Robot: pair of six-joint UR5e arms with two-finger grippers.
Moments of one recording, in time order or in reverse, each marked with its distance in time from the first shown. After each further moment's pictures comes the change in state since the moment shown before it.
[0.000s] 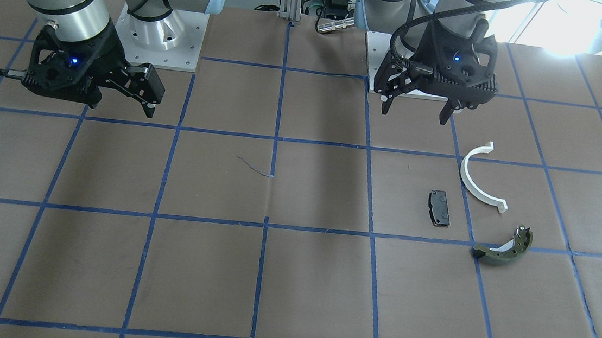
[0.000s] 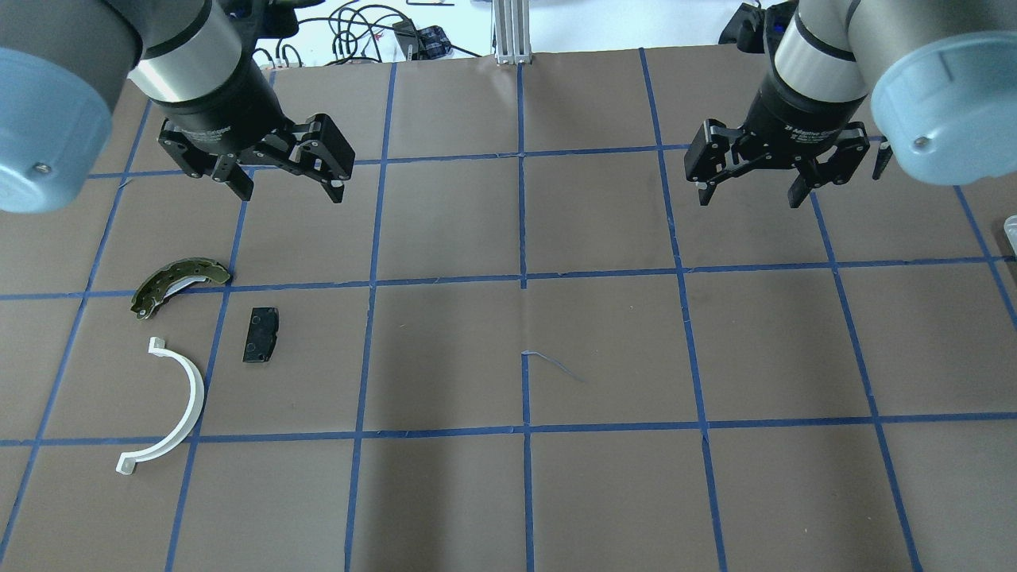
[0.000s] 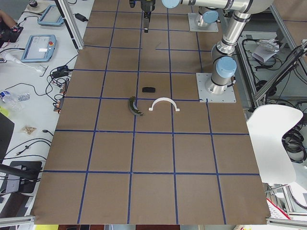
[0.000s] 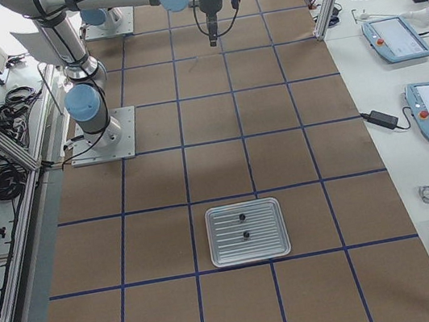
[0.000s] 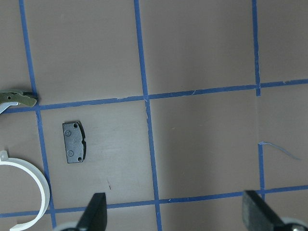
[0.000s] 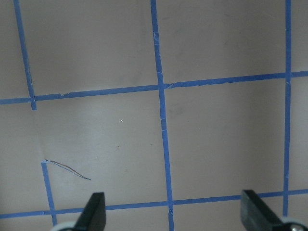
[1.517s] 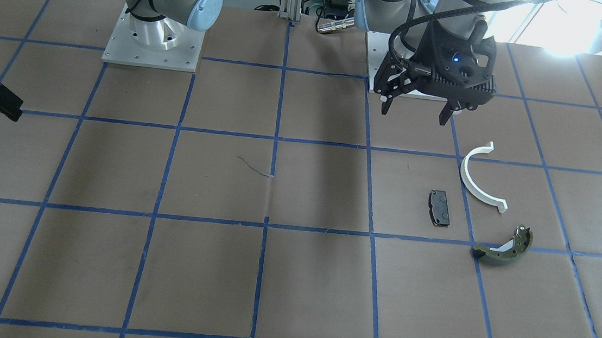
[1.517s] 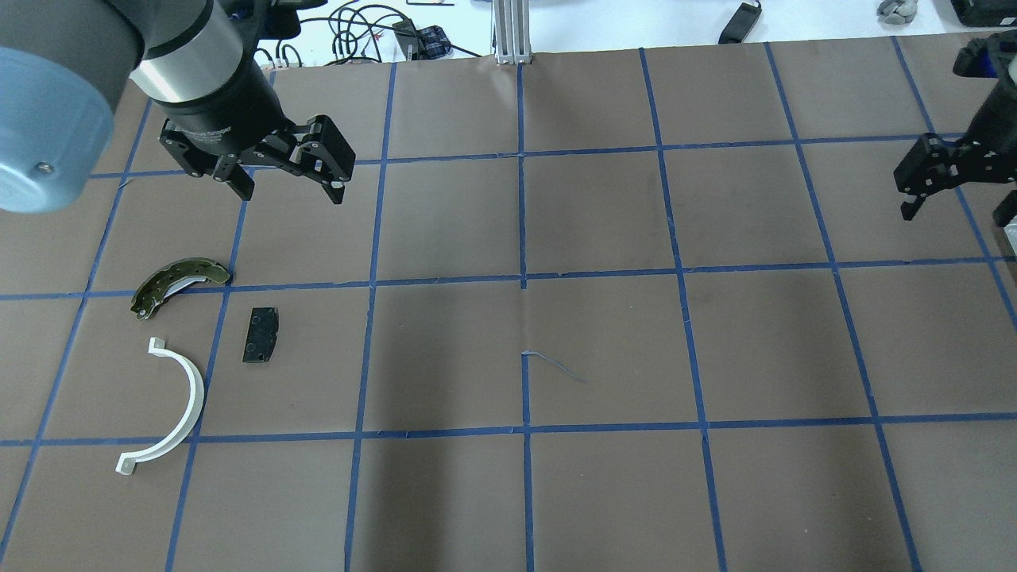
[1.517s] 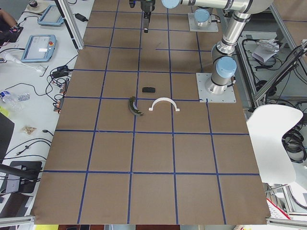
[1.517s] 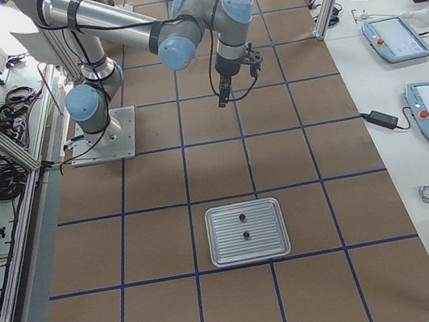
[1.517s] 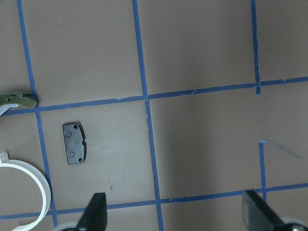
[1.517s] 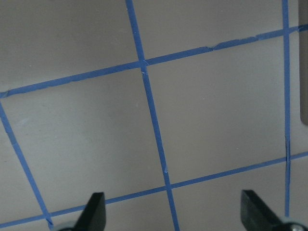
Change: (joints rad) left arm 0.000 -0.002 0.000 0.000 0.000 0.015; right arm -0.443 0.104 0.007 0.020 -0.133 -0.336
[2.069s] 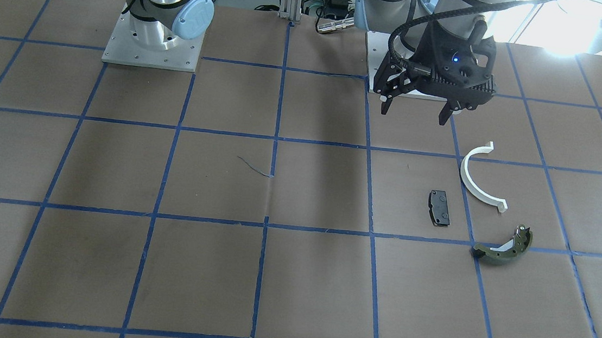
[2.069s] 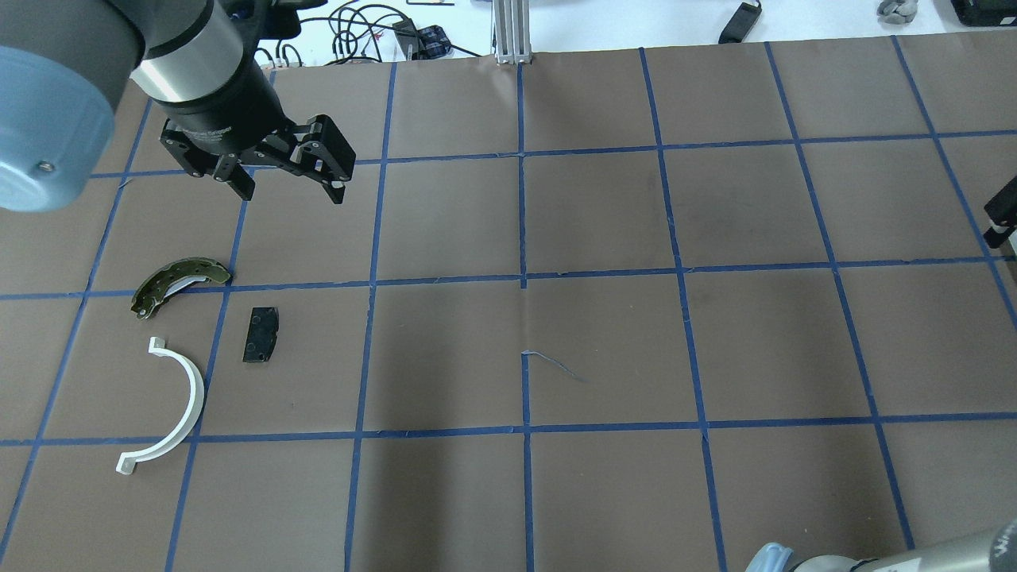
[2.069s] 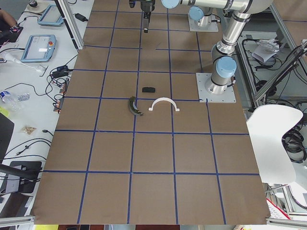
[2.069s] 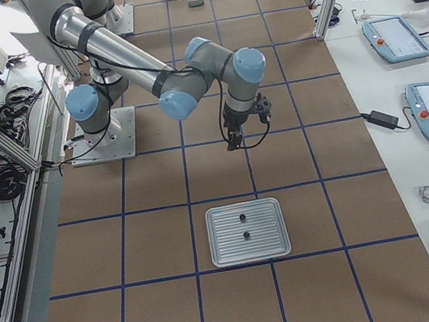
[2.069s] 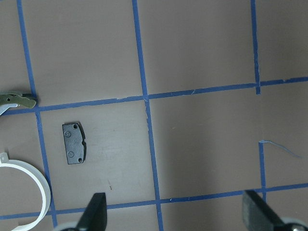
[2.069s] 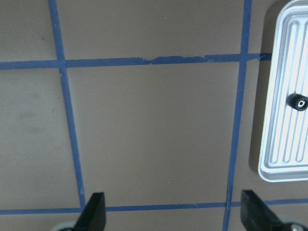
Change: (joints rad) left arm 0.000 0.000 -0.001 0.000 -0.001 -0.001; right arm -0.230 0.142 -0.008 -0.153 0.017 -0.402
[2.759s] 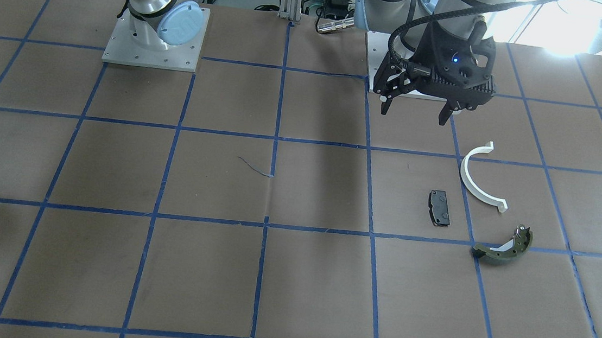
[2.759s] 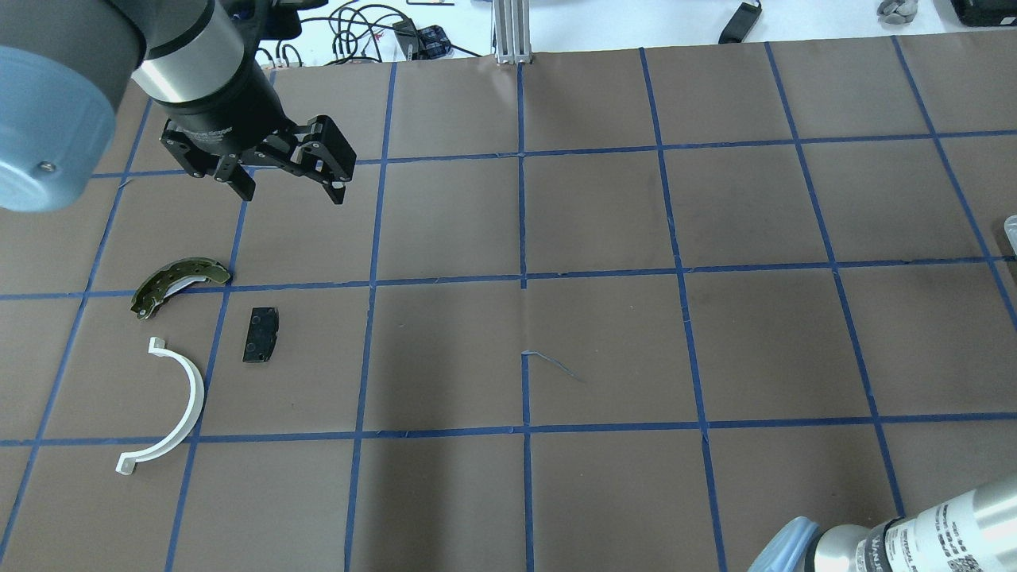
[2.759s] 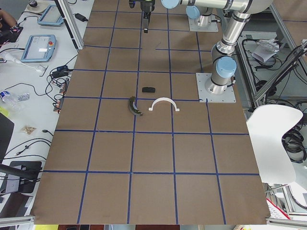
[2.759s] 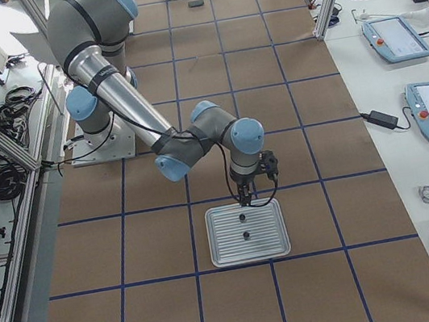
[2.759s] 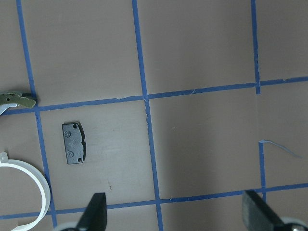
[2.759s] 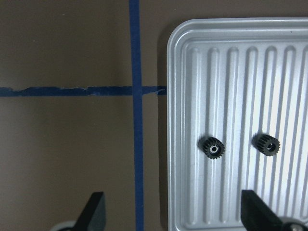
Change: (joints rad) left arm 0.000 -0.001 0.000 0.000 -0.001 0.000; right arm -0.171 0.176 -0.012 -0.279 0.064 -0.207
